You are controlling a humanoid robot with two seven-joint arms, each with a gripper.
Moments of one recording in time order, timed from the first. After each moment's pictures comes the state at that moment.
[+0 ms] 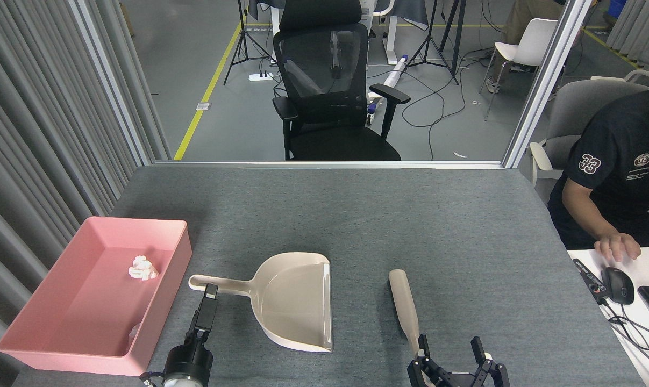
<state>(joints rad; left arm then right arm) -0.11 -0.11 0.15 -1.16 -0.53 -0.30 0.02 0.28 0.07 0.09 -1.69 1.45 0.04 -0.17</state>
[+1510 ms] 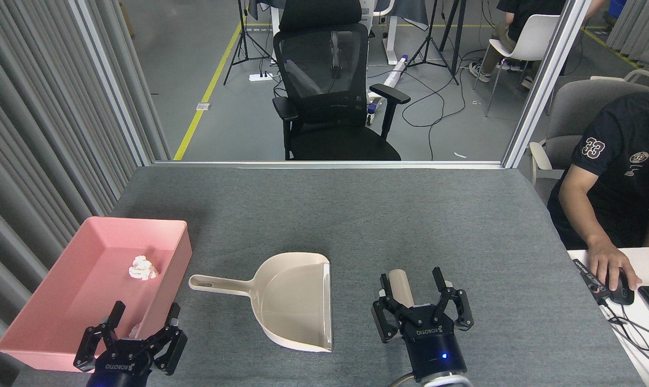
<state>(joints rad) 0.17 0.01 0.24 -1.73 -1.42 -0.30 0.09 0.01 0.09 0.18 -1.59 1.58 0.04 -0.16</state>
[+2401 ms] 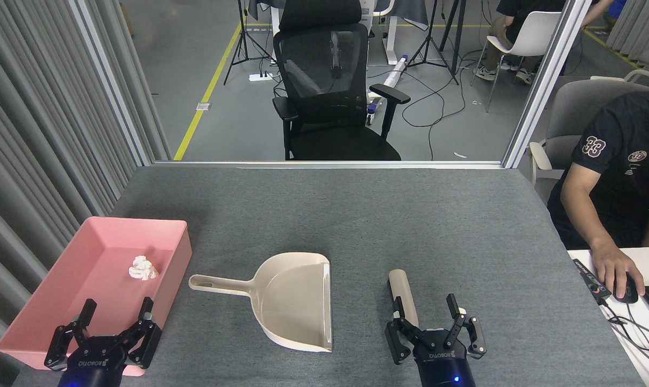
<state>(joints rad) 0.15 0.02 0.31 -1.73 -1.40 -0.31 0.05 0.10 0.10 0.13 -1.60 1.56 0.04 -0.15</state>
